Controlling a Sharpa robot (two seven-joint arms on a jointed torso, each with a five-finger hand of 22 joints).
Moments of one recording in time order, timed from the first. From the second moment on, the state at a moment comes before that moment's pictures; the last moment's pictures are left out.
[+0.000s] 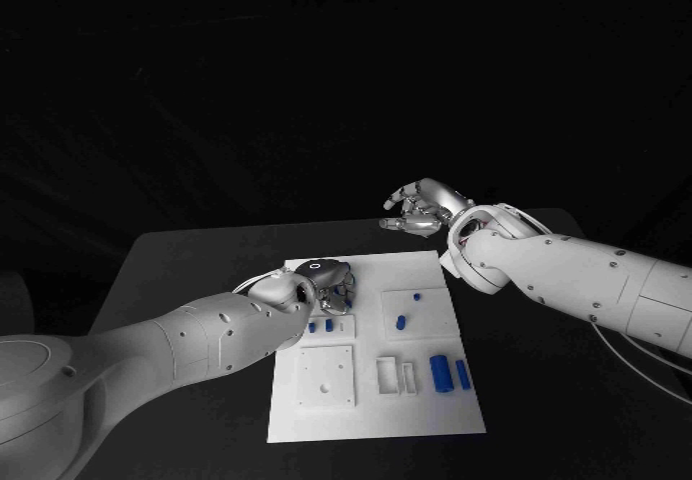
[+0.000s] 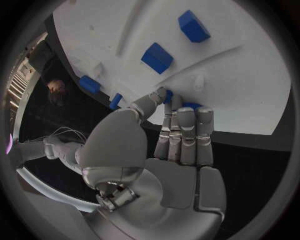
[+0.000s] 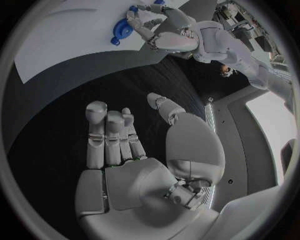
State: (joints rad) left arm 1.19 -0.31 -0.23 0.91 -1.41 -0.33 -0.01; left_hand 1.17 -0.14 0.61 -0.21 0.06 1.03 0.11 0.18 0.67 1.23 0.06 0.14 0.30 1.19 -0.05 1.29 0.58 0.06 0.95 -0.13 1.08 1.26; right arm 1.30 -0.64 -0.03 1.25 -1.14 -0.46 -0.07; right_hand 0.96 -0.23 0.57 -0.12 0.38 0.79 0.16 0.25 0.44 0.98 0.06 1.17 1.08 1.23 -0.05 1.20 0.99 0.16 1.25 -0.06 0.89 1.31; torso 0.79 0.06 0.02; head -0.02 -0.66
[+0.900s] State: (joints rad) left arm 1.19 -0.33 -0.23 0.92 -1.37 -0.36 -0.01; left_hand 1.20 -0.10 0.63 -0.23 0.07 1.08 0.09 0.21 0.67 1.30 0.03 0.15 0.31 1.20 -0.08 1.29 0.59 0.06 0.95 -0.14 1.09 1.27; right arm 1.30 -0.64 -0.03 1.25 -1.14 -0.46 -0.07; right_hand 0.96 -0.23 0.57 -0.12 0.40 0.79 0.16 0.26 0.44 0.98 0.06 1.17 1.07 1.23 -0.05 1.20 0.99 0.16 1.25 -0.06 0.89 1.31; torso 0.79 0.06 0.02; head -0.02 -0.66
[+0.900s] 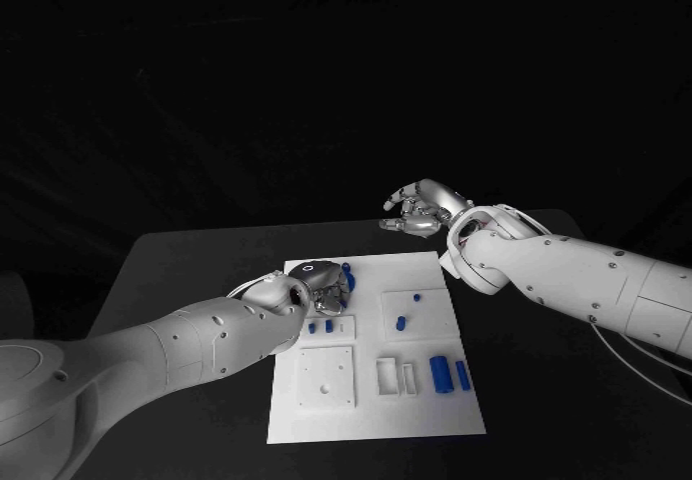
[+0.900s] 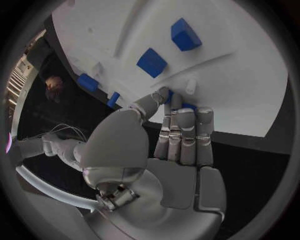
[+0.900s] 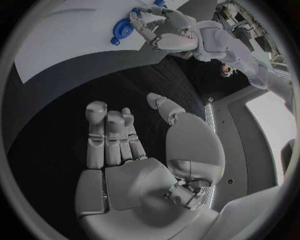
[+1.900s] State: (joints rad) left arm 1.19 -0.50 -0.12 1.07 -1.22 -0.36 0.00; left_hand 1.20 -0.10 0.64 -0.23 0.08 1.09 0.09 0.21 0.66 1.31 0.03 0.15 0.31 1.21 -0.08 1.30 0.59 0.06 0.95 -0.14 1.09 1.27; right arm 1.30 -0.65 -0.03 1.25 -1.13 -0.46 -0.07; right_hand 0.96 -0.23 0.57 -0.12 0.40 0.79 0.16 0.26 0.44 0.98 0.06 1.17 1.07 1.23 -0.05 1.20 0.99 0.16 1.25 -0.06 0.89 1.31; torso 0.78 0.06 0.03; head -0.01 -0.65
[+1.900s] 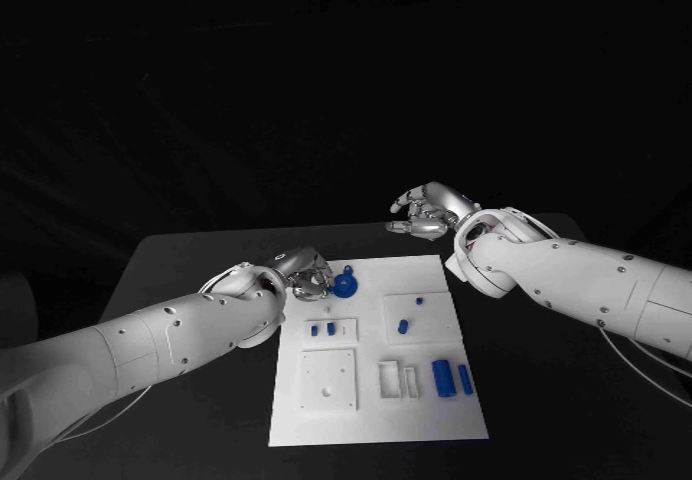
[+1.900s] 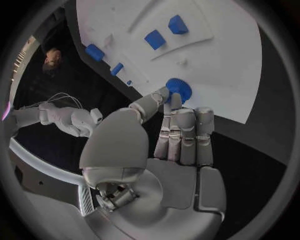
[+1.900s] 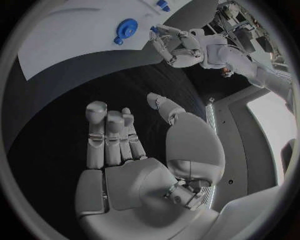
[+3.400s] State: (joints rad) left arm 1.15 -0.51 -0.13 1.02 -1.16 -0.30 0.01; left_hand 1.19 -0.10 0.64 -0.24 0.08 1.09 0.09 0.21 0.66 1.31 0.03 0.15 0.31 1.21 -0.08 1.30 0.58 0.06 0.96 -0.14 1.09 1.27; right arm 1.30 -0.65 -0.03 1.25 -1.13 -0.46 -0.07; right_hand 0.96 -0.23 0.57 -0.12 0.40 0.79 0.16 0.26 0.44 0.98 0.06 1.17 1.07 1.23 -0.05 1.20 0.99 0.16 1.25 -0.06 0.89 1.31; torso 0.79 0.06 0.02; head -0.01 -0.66
